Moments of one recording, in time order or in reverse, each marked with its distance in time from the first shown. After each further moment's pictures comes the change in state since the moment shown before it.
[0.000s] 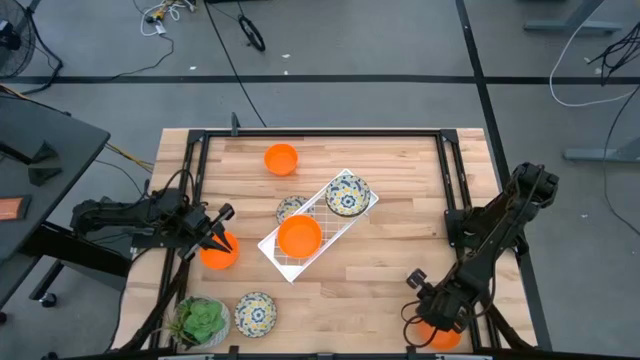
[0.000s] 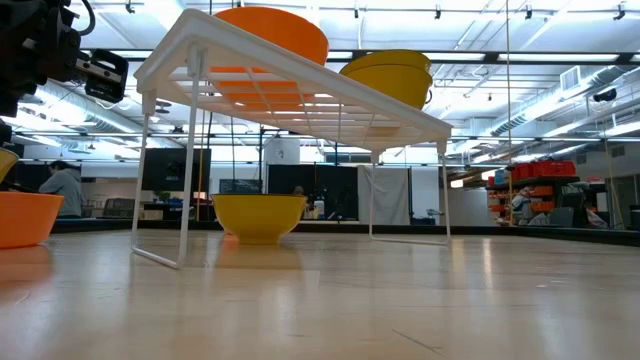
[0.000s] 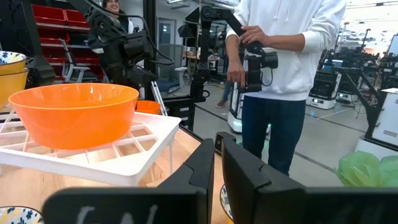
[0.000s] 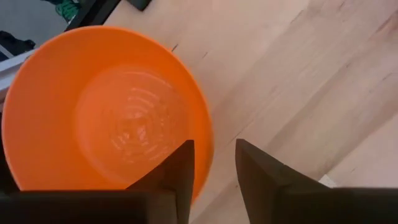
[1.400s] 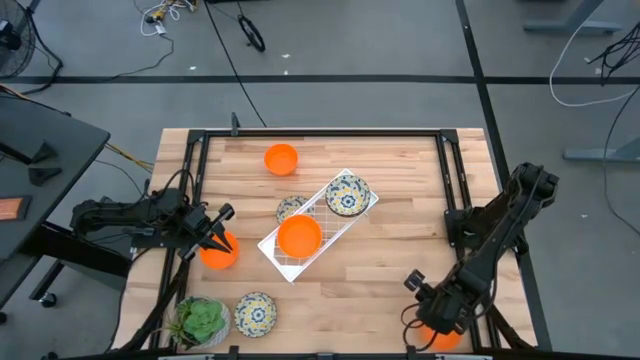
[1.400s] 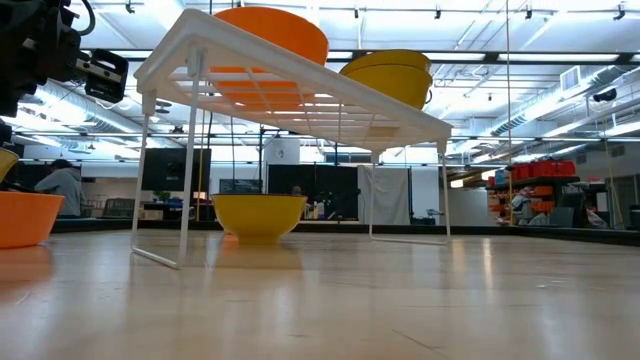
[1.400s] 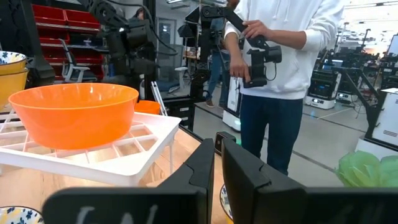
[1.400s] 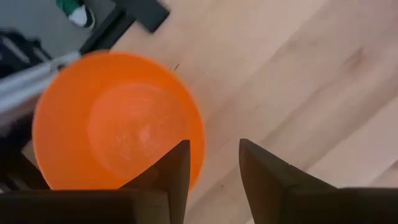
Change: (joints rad) left arm 0.000 0.000 0.000 0.000 0.000 0.000; right arm -0.011 0.001 0.114 -0.118 0.007 -0.090
